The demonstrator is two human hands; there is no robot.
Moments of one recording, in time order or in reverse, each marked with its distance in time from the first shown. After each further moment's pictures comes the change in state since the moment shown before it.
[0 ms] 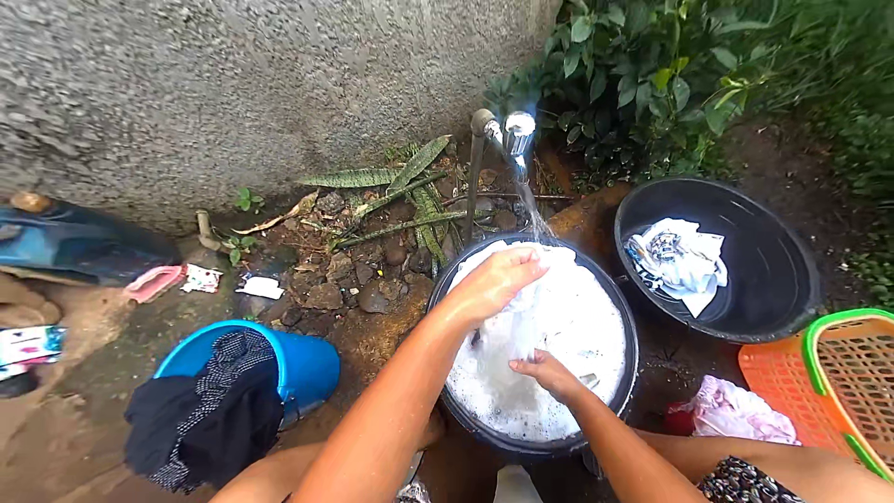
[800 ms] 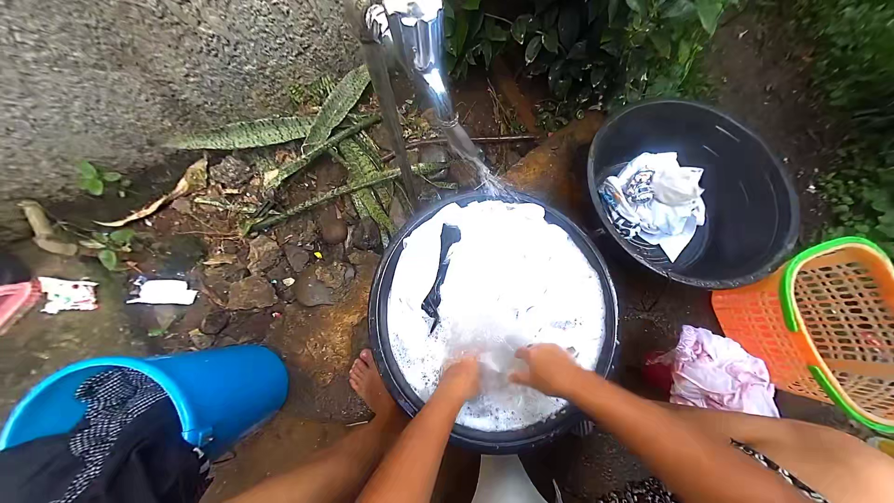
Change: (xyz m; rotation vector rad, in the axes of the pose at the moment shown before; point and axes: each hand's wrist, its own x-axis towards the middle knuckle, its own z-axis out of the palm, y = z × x) left_hand -0.008 -0.269 0.087 0.803 -0.421 -0.768; right_hand -0.003 0.002 -0.046 -1.092 -0.252 0.285
